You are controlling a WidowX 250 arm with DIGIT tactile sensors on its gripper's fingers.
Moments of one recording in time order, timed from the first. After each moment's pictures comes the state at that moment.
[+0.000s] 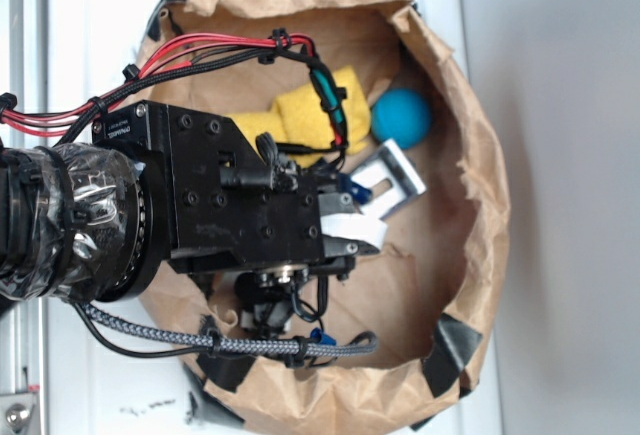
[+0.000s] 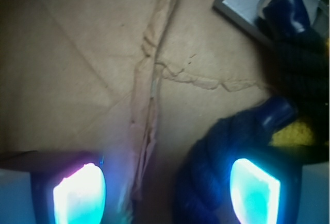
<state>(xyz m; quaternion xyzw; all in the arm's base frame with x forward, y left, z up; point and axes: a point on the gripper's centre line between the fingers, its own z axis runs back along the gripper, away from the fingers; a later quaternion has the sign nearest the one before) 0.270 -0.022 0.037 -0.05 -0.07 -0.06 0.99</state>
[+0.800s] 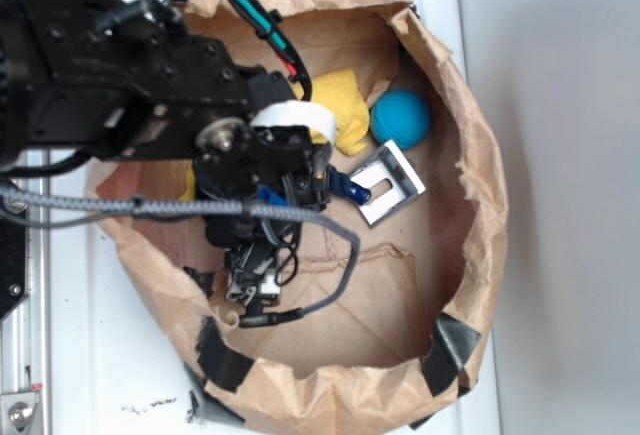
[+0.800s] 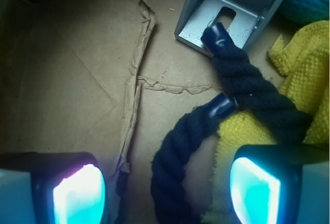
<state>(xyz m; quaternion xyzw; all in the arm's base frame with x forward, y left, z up) 0.266 0.016 0.069 -0.09 -0.15 -0.02 0.98</state>
